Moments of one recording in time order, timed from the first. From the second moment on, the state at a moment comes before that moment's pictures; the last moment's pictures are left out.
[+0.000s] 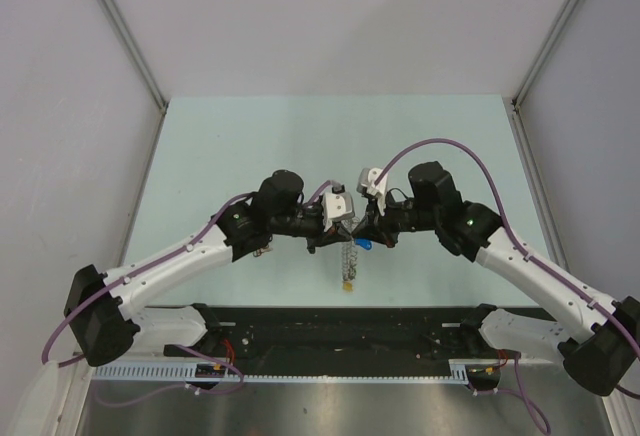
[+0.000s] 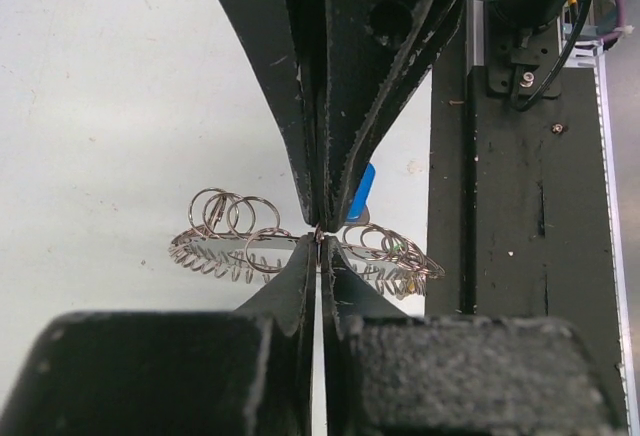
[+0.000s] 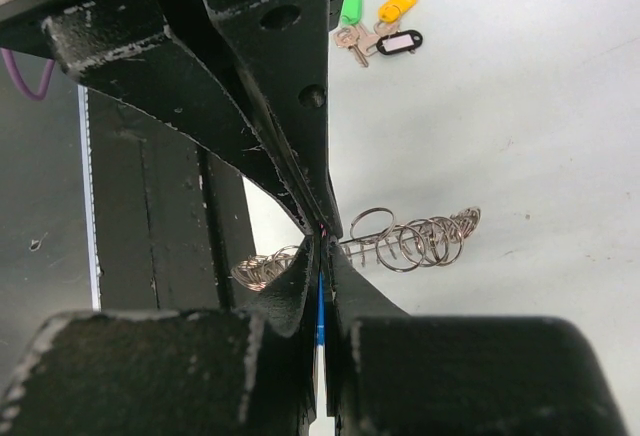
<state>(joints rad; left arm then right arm) -0.86 1.20 0.94 -0.25 0.55 0.29 0.71 1.07 0.96 -0.41 -0.62 -0.21</state>
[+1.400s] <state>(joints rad) -0.88 1.07 0.72 0.24 0.42 0.05 0.60 0.98 0.75 -0.14 -0.57 0.36</state>
